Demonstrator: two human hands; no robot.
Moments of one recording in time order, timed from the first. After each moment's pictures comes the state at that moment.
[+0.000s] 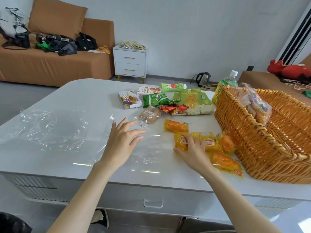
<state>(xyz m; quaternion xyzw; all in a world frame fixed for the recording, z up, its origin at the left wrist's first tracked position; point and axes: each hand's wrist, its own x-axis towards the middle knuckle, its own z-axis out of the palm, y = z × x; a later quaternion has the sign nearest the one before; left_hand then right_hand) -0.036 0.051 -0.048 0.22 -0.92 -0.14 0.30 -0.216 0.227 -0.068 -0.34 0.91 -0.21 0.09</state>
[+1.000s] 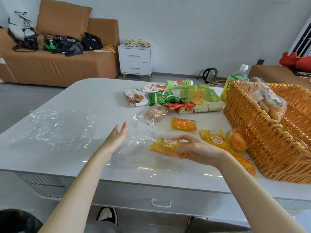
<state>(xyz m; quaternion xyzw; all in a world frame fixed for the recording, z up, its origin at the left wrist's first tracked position) -0.026 0.017 -0.047 0.47 -0.69 -0.54 0.14 -0.217 0.212 -0.035 -0.27 0.60 -0.52 0.55</state>
